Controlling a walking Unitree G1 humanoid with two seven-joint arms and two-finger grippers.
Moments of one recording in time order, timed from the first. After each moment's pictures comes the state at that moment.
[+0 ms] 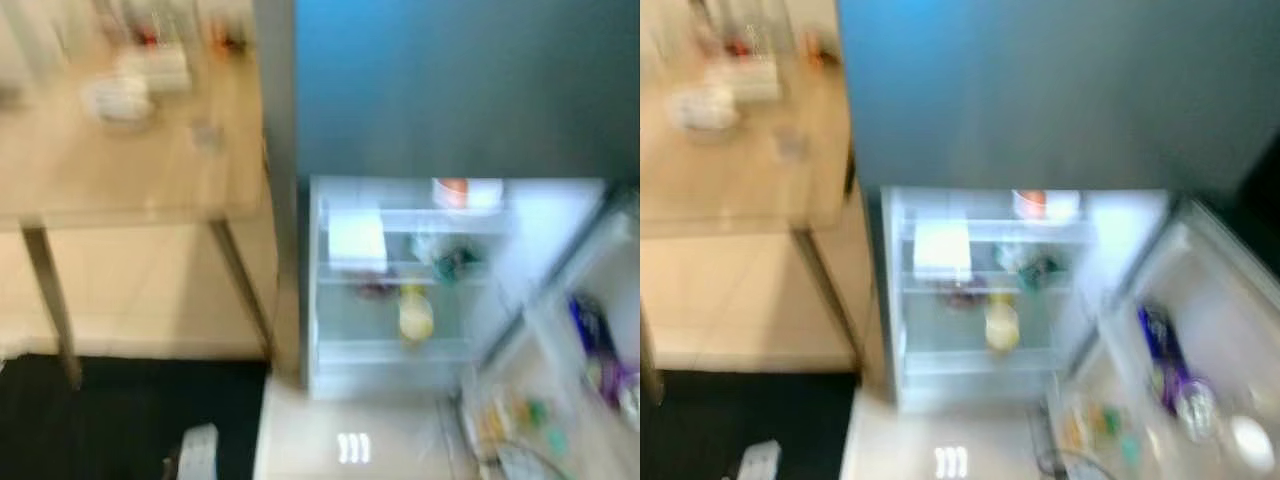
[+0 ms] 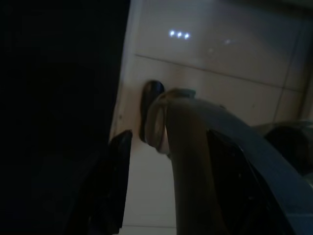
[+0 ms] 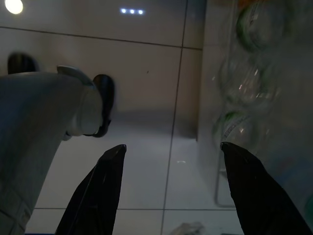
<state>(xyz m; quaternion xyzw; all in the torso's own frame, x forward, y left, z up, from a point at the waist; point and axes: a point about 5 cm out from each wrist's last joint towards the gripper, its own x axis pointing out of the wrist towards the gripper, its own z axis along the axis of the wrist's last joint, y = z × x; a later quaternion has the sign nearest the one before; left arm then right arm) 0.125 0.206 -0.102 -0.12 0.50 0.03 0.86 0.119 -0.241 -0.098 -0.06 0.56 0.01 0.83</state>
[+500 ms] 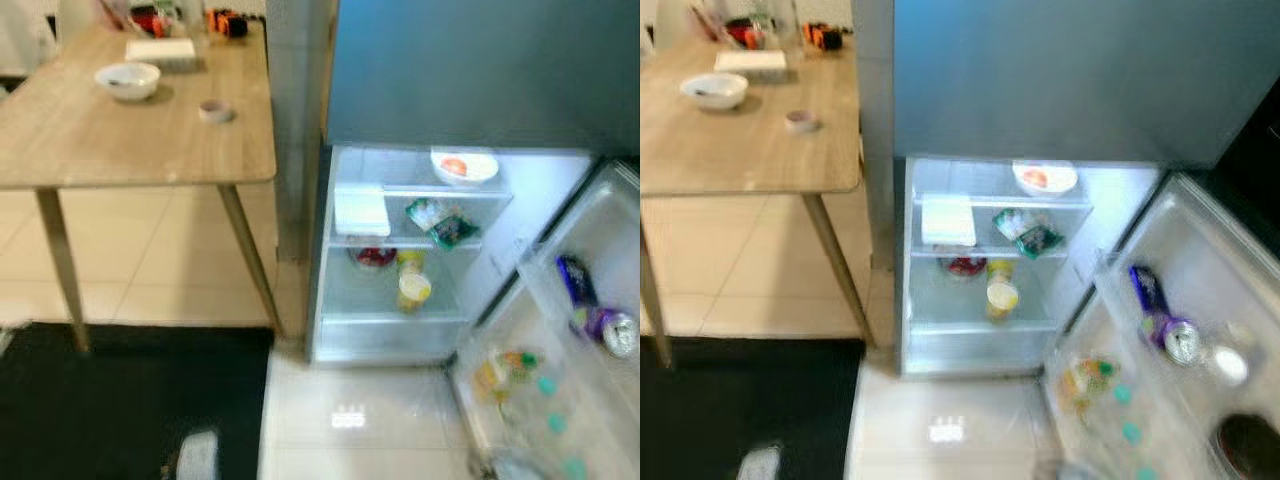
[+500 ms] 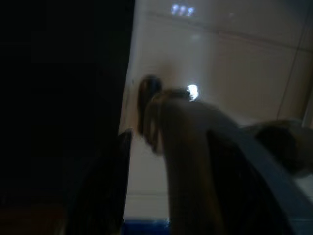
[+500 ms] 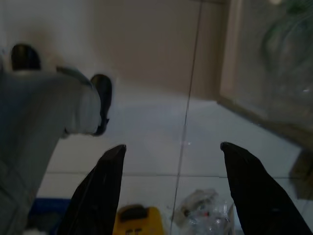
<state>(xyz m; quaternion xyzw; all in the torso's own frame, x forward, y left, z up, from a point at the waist) 0.119 0.205 -0.104 -0.12 0.51 0.03 0.85 0.120 -0.240 -0.098 -0.07 0.56 0.02 0.83</state>
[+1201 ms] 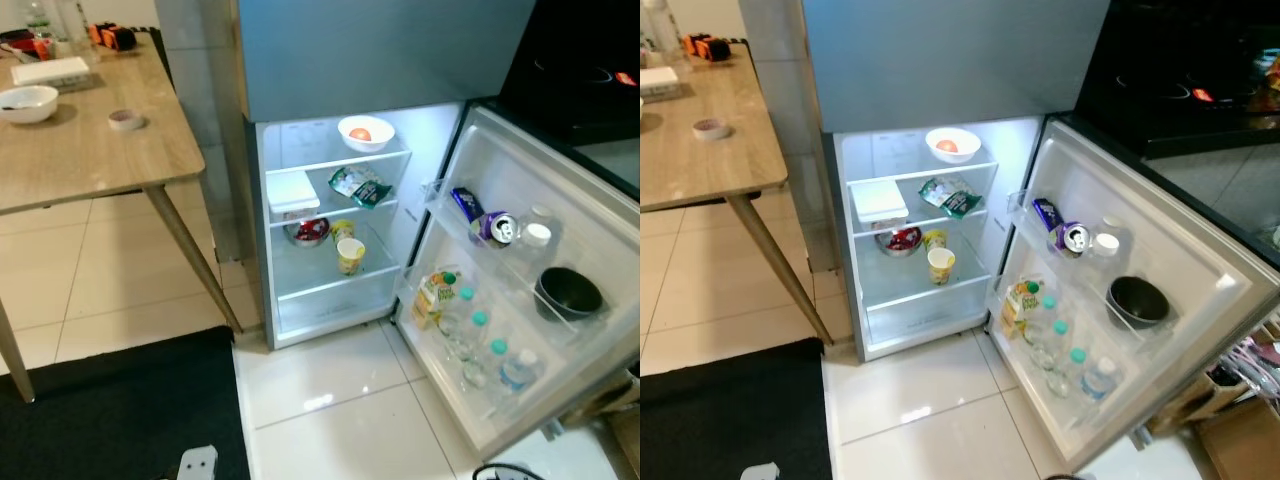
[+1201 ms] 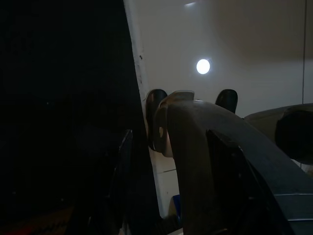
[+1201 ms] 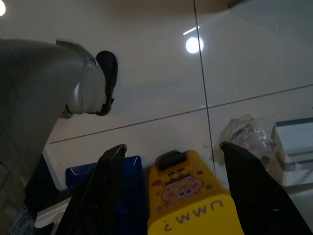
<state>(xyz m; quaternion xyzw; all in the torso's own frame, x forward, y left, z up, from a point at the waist) 0.115 0.208 -0.105 -0.09 0.52 0.02 0.85 0.110 -0.243 -0.101 -0.06 0.57 0.02 0.82</state>
